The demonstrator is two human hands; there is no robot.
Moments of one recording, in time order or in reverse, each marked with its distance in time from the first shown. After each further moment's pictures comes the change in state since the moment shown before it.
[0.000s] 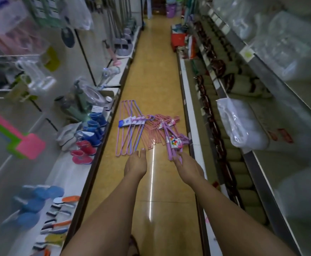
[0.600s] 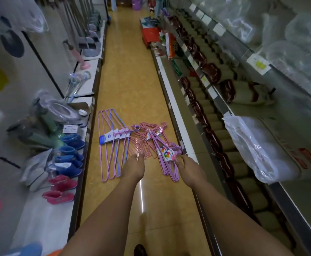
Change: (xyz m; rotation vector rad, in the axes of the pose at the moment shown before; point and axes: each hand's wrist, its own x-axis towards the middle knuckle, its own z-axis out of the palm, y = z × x) left_hand 0.223 0.061 0.002 0.098 -0.201 0.114; right_hand 0.196 -0.030 0.009 0.062 0.083 0.196
